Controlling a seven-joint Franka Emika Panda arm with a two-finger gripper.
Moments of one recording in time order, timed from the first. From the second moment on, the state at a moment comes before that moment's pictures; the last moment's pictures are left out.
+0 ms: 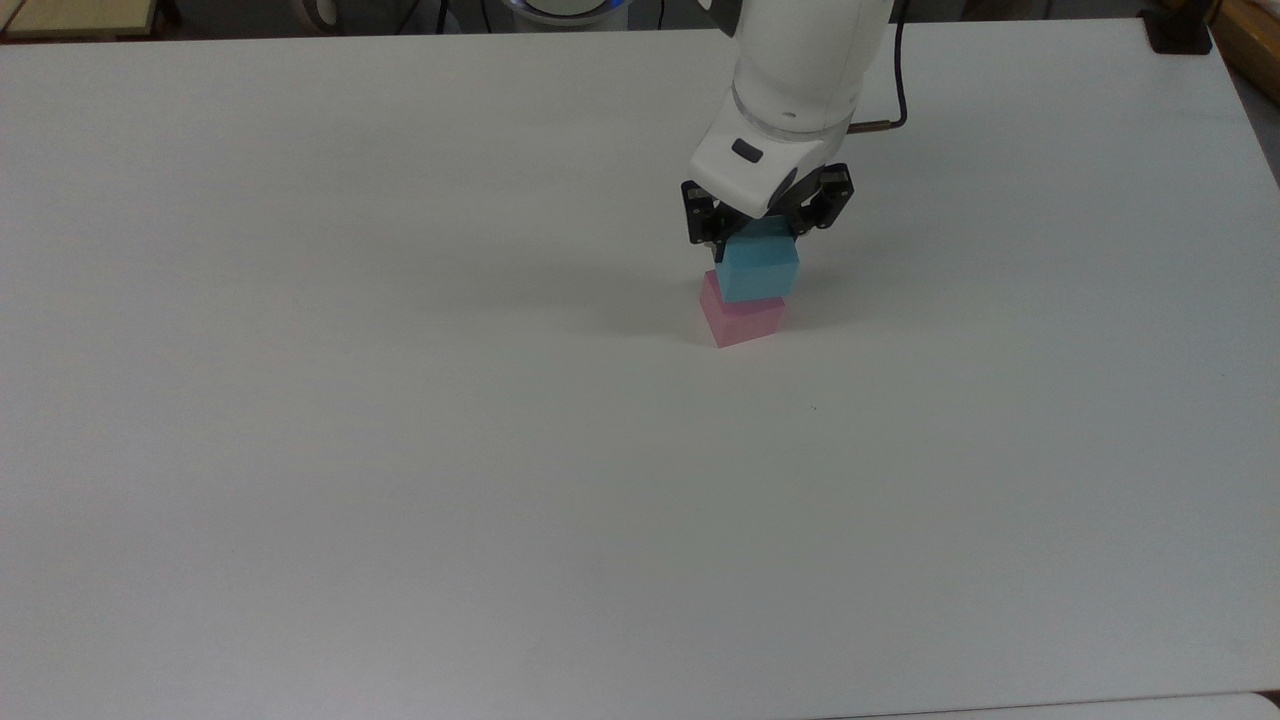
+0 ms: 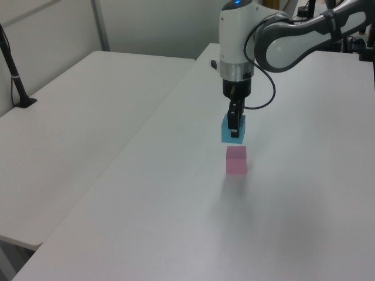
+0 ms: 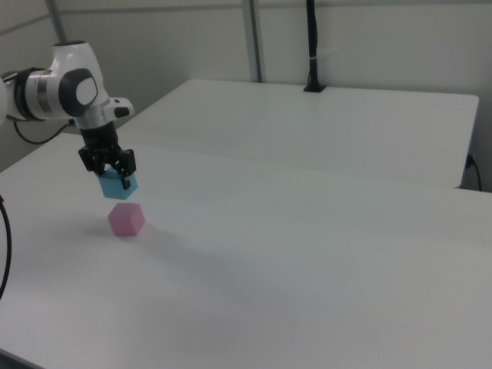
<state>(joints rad) 0.33 0.33 0.02 -1.63 -0.03 1.95 0.19</state>
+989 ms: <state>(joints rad) 0.33 0.37 0.02 -1.67 -0.06 2.01 0.00</state>
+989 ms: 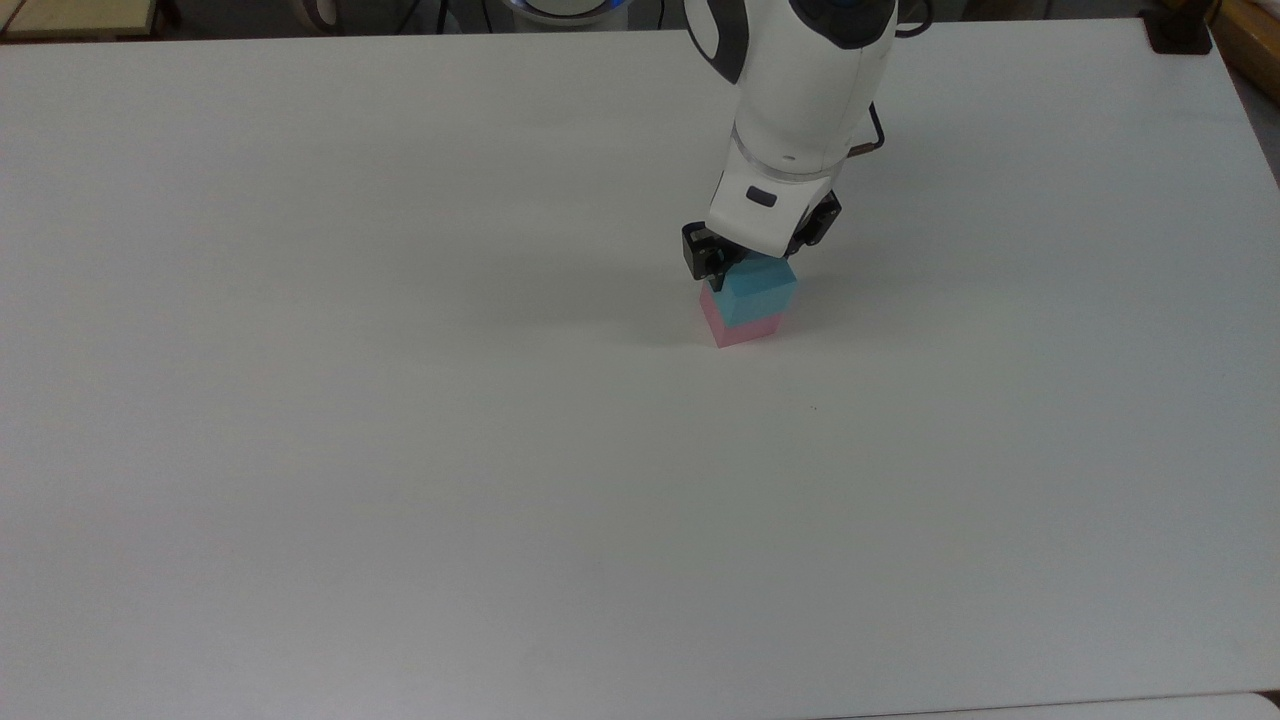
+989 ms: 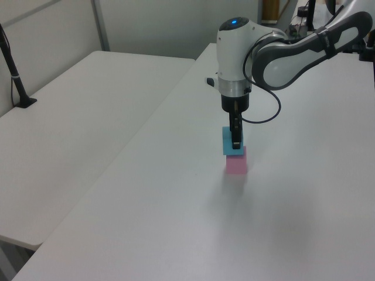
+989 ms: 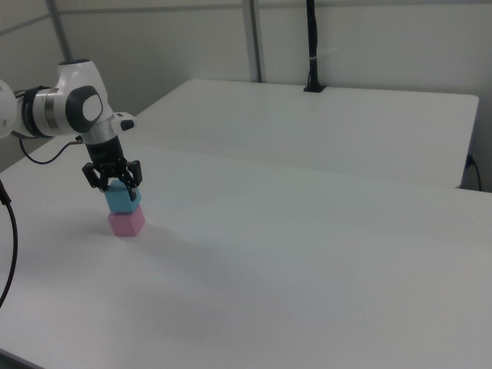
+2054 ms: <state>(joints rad) 0.34 0.31 0.02 -1.69 -0.06 2.01 0.00</state>
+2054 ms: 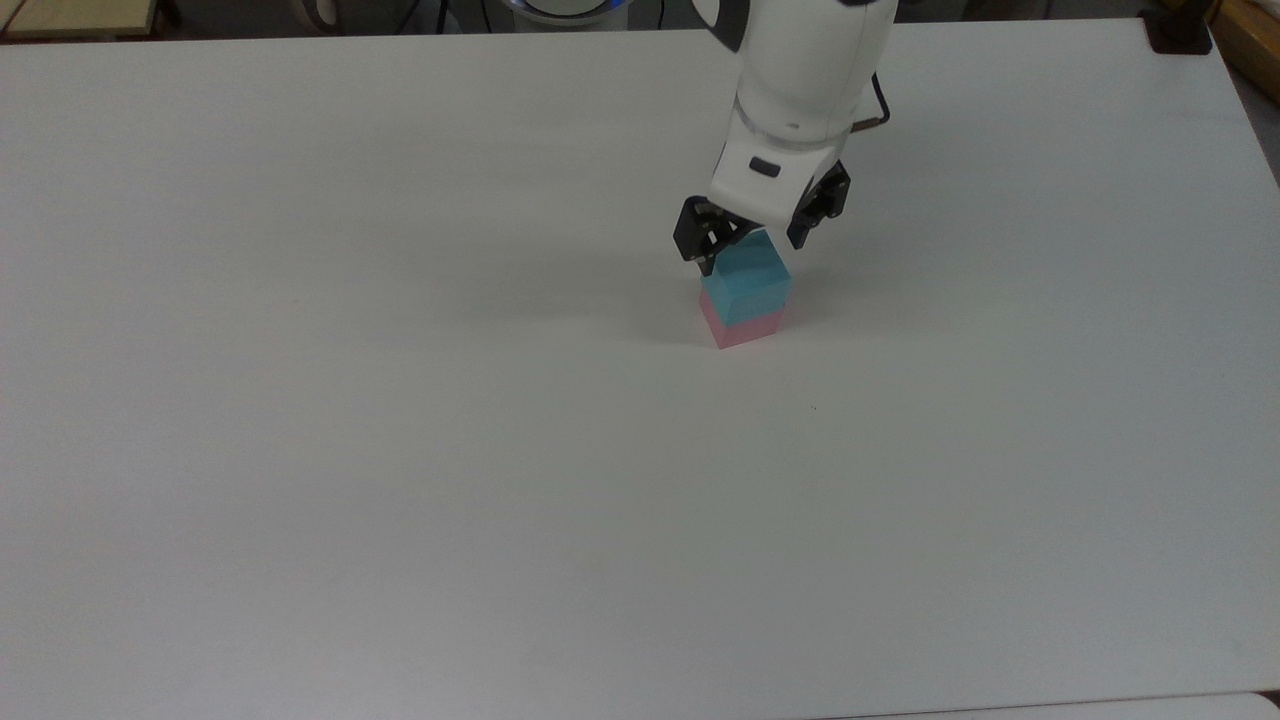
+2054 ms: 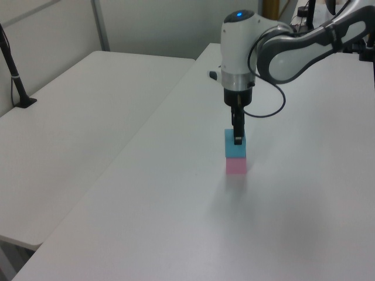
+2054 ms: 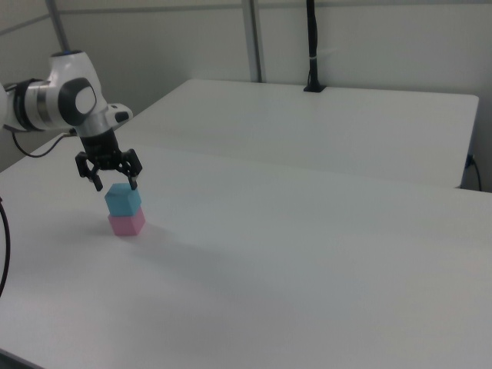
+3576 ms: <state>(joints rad) 0.02 0.01 -0.02 -1.60 -0.06 1.64 0.06</state>
